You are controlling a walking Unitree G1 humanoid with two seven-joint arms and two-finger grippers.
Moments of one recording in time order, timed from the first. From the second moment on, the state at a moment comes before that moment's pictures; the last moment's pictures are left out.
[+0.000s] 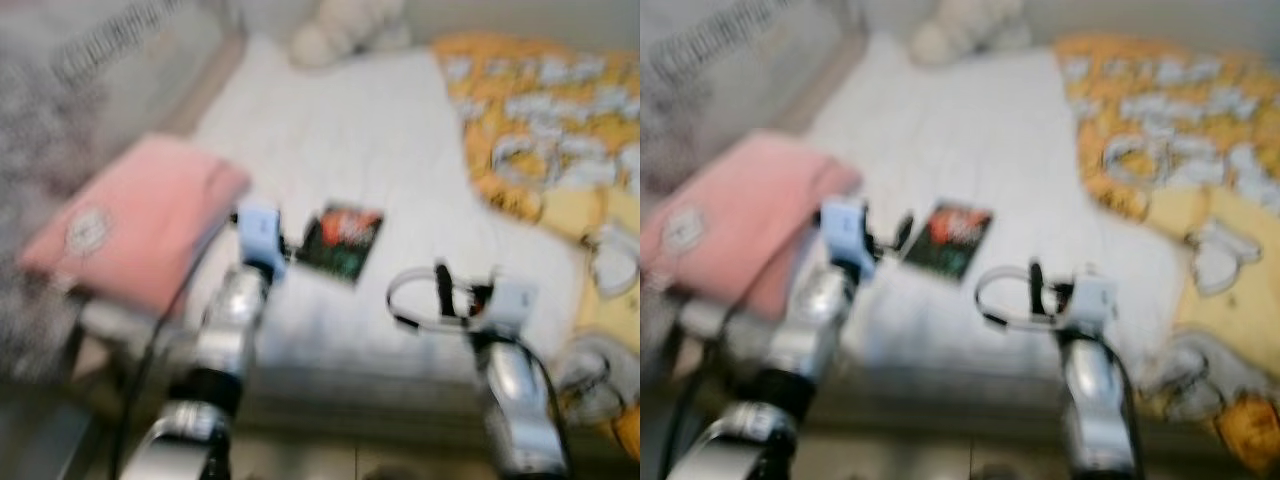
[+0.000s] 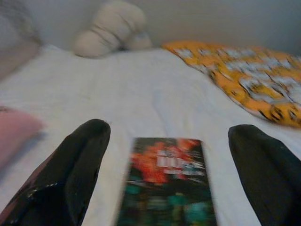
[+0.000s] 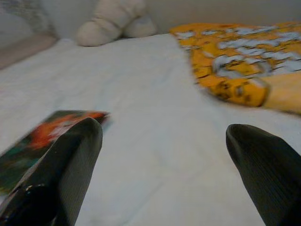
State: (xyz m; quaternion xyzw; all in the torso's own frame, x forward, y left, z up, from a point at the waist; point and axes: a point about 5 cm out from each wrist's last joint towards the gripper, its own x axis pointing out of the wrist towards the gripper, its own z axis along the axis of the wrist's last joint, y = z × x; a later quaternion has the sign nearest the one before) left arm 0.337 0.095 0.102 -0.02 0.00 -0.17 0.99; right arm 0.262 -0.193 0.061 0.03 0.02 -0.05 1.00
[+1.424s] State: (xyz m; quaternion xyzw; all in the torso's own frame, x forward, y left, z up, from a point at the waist) left arm 0.365 0.158 0.083 0.08 0.11 0.04 0.99; right arm 0.124 -0.197 0.080 -0.03 0.14 0.01 0.99
